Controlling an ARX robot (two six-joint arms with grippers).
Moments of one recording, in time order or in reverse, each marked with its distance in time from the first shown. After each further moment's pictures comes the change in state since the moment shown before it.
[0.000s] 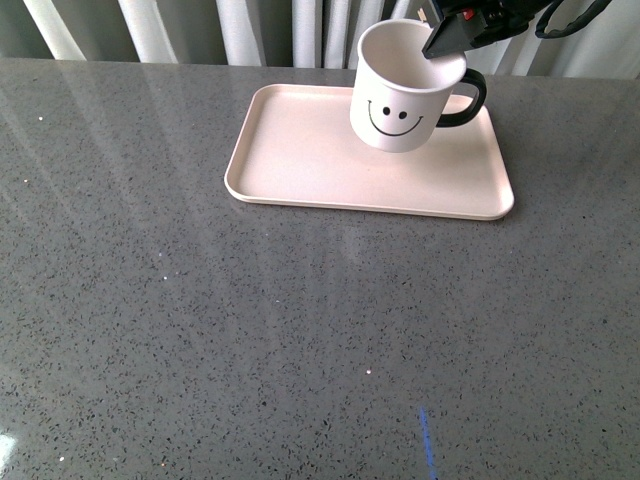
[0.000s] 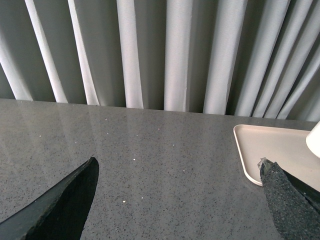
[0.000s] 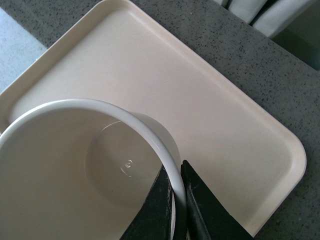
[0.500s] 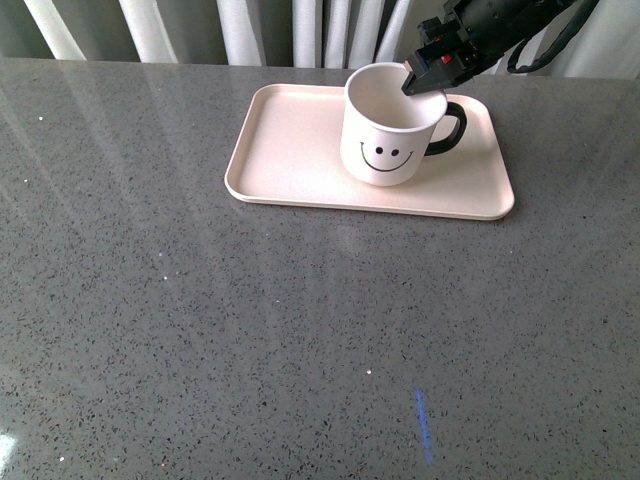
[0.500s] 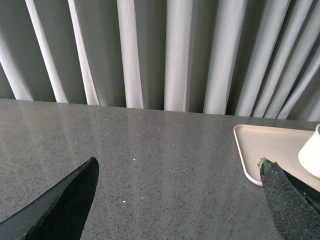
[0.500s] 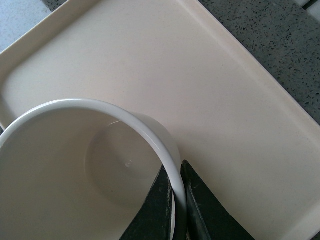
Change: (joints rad) left arm 0.000 0.000 0.000 0.000 0.000 0.000; right arm 0.011 0.105 0.077 -0.063 -0.041 -0.102
